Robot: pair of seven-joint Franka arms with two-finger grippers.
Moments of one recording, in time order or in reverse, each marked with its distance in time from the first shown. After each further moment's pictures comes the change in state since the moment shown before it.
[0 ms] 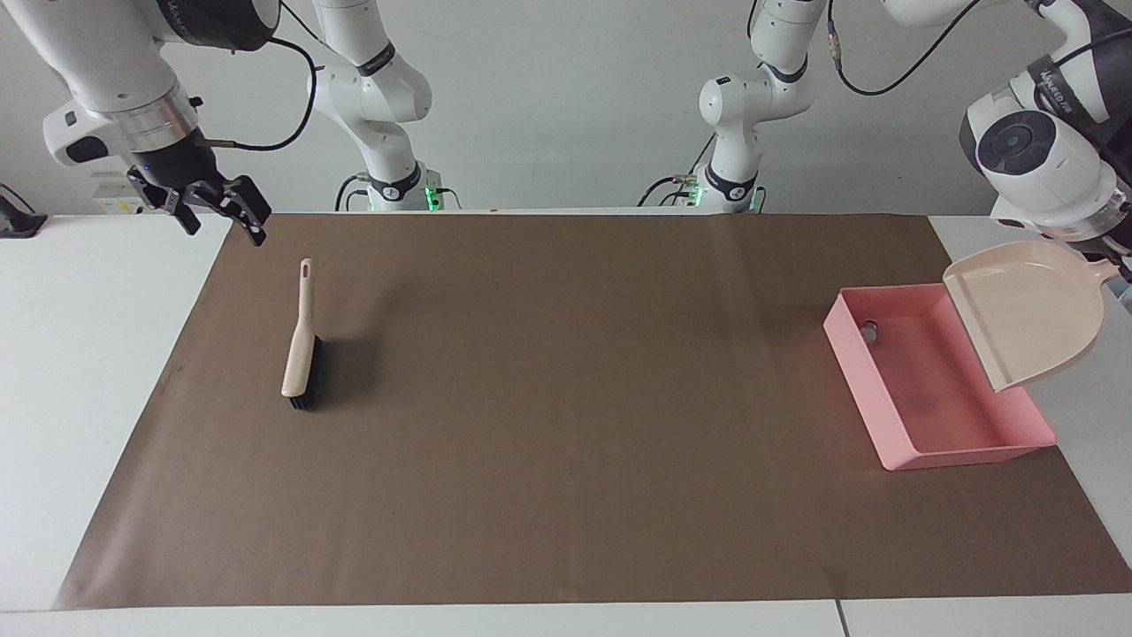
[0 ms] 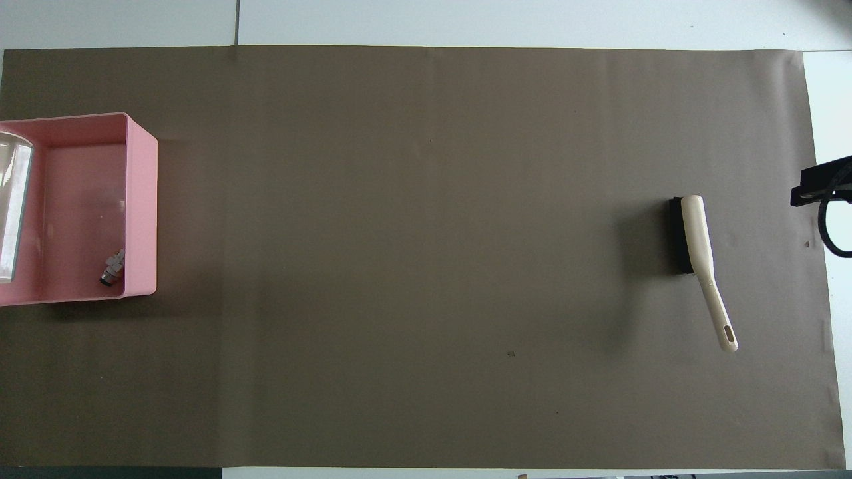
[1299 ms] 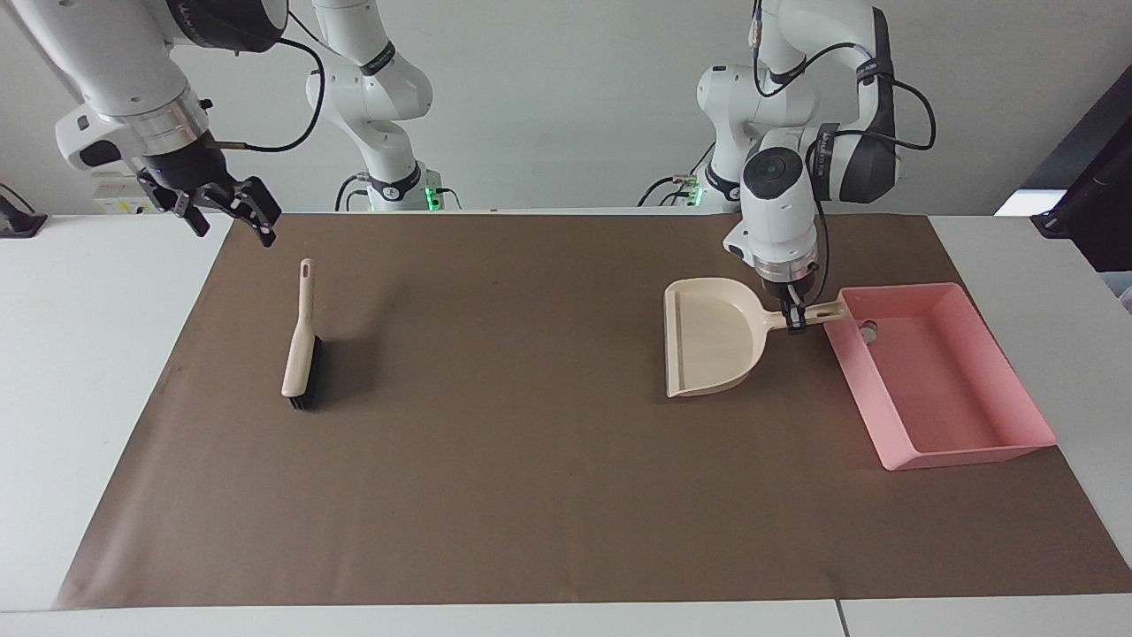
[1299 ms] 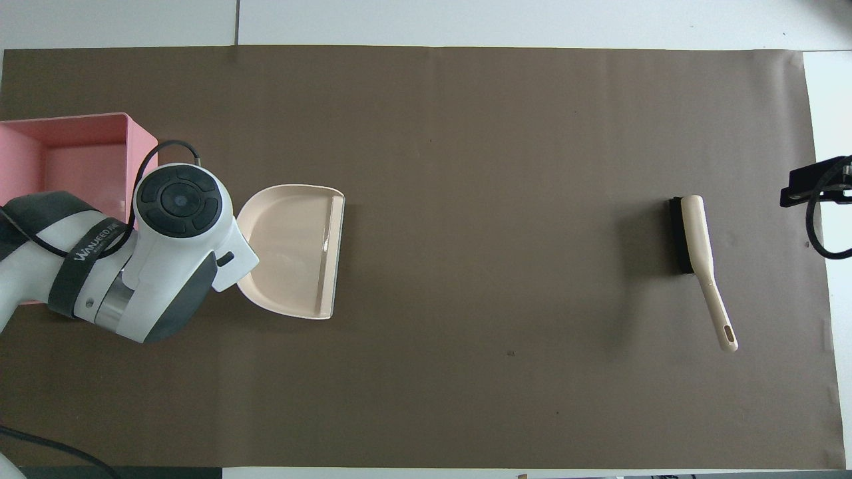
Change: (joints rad) left arm -0.526 -0.028 -0.020 -0.311 -0.552 0.031 -0.341; right arm 0.115 0.003 -0.101 -0.001 0.000 -0.003 0.006
